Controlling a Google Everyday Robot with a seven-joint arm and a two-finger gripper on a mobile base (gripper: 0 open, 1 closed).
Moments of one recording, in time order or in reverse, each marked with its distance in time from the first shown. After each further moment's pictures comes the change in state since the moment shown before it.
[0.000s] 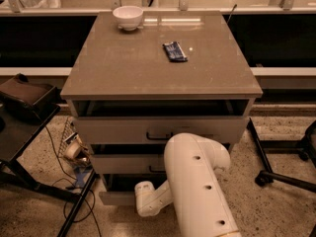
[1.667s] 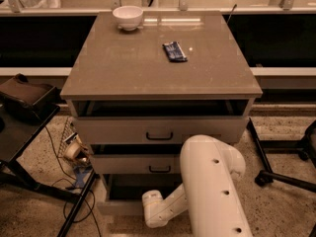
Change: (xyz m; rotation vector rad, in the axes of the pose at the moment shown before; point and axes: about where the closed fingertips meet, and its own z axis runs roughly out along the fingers) arm 0.032 0.045 -0.010 -0.030 0.013 0.094
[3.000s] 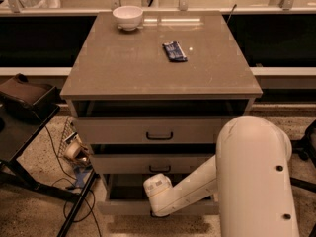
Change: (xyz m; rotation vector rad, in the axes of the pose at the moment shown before) arm 0.019 -0.103 -0.167 0.349 -0.077 -0.131
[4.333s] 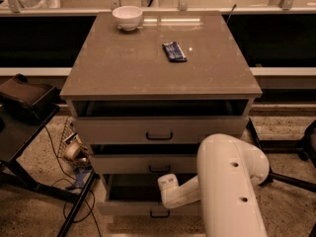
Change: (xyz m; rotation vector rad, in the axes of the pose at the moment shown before) arm 0.029 0.034 0.146 -0.091 -0.003 0.100
